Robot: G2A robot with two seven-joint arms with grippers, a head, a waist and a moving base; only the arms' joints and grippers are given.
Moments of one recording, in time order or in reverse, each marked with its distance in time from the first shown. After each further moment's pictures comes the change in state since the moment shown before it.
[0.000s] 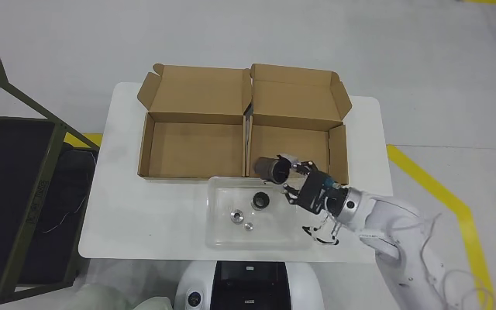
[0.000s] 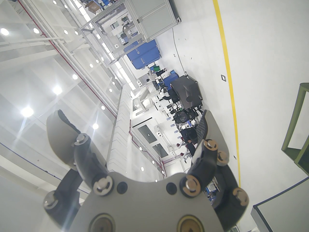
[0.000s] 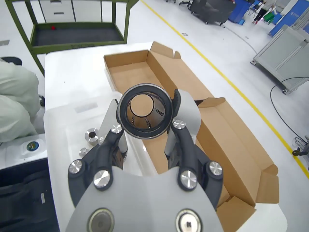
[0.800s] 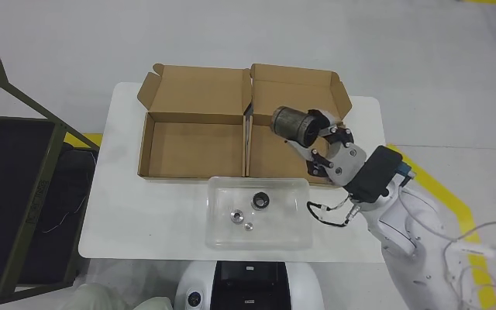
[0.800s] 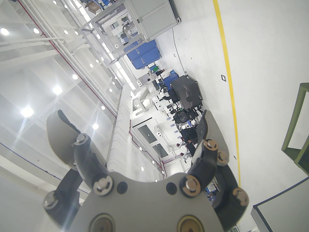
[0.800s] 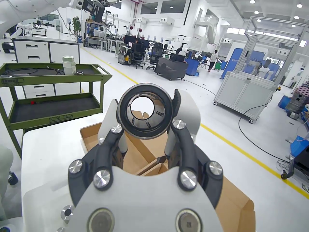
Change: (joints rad) left arm 0.000 0.000 0.000 0.000 0.000 0.000 0.000; right arm 0.043 -0.010 0.048 -0.055 0.107 0.175 -0.240
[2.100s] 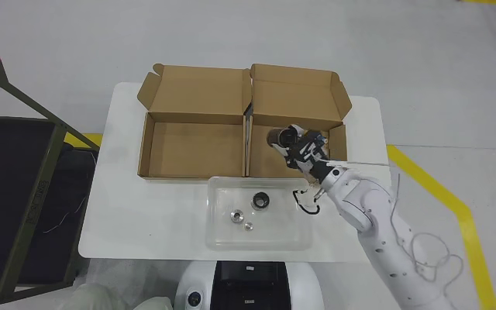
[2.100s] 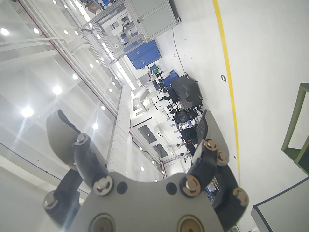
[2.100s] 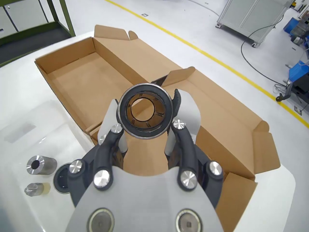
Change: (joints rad) left arm 0.000 0.000 0.000 0.000 0.000 0.000 0.000; right arm 0.157 -0.031 -0.193 0.372 -0.094 0.160 0.324
